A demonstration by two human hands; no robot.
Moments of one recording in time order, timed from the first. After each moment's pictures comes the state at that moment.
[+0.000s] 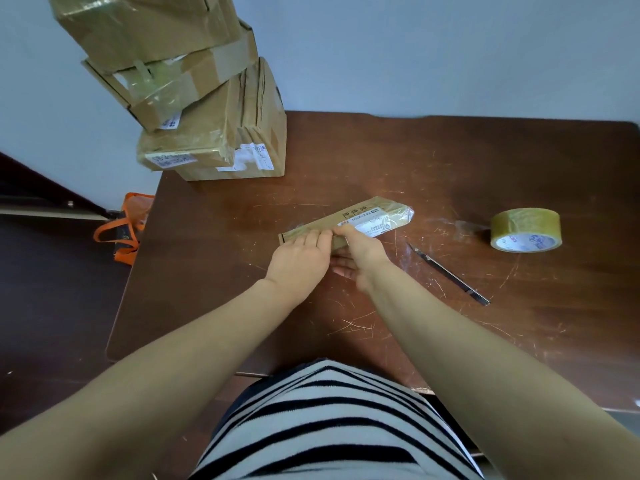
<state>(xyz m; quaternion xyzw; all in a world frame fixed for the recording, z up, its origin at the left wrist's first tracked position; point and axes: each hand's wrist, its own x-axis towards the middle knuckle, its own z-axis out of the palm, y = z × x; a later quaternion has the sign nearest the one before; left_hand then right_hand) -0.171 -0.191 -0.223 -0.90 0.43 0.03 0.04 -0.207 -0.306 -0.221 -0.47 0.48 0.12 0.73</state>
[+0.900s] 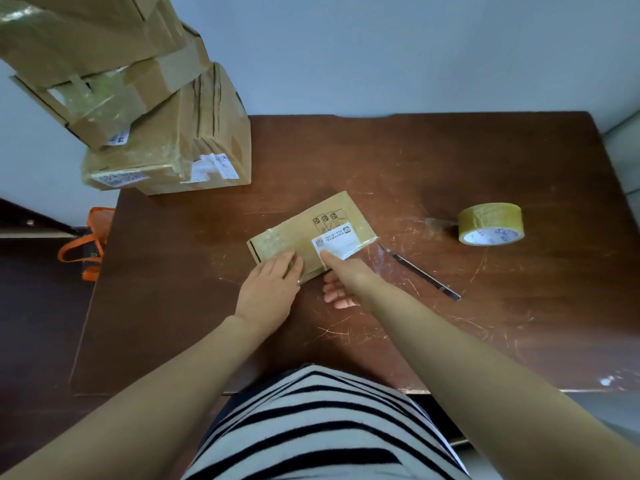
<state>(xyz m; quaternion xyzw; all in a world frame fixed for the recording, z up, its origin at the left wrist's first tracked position) -0.182 -0.175 -0.260 -0.89 0.44 0.08 0.00 -0.238 -0.333 -0.229 -0.58 0.45 0.27 0.63</state>
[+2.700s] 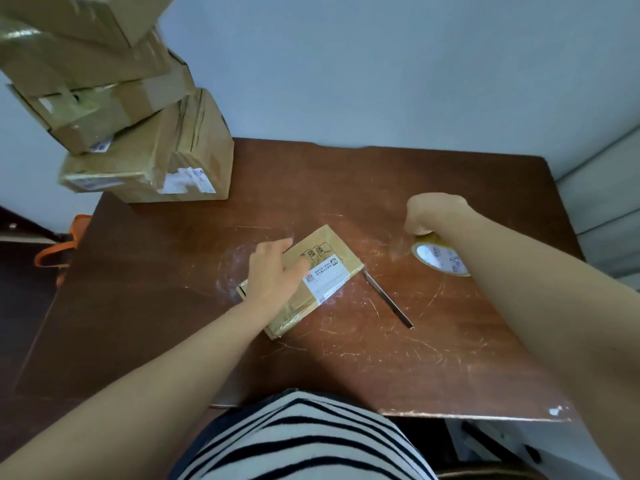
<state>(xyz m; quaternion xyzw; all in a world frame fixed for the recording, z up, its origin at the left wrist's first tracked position) -0.207 -0.262 -0.203 -0.90 0.10 0.21 -0.37 -0.232 -0.493 -0.122 -0.89 0.29 0.35 0.00</state>
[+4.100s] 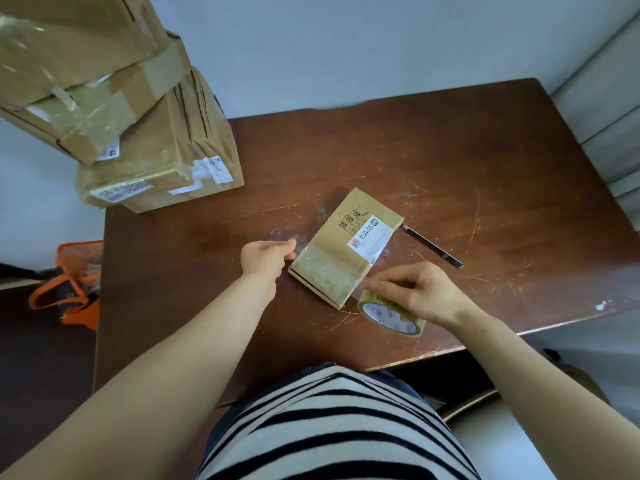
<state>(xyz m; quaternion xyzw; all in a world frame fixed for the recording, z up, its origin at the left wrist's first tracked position) -0.141 -0.183 -0.236 -0.77 -0.14 0.34 -0.53 -0.333 -0.319 -0.184 -0.77 0.33 0.07 0.55</state>
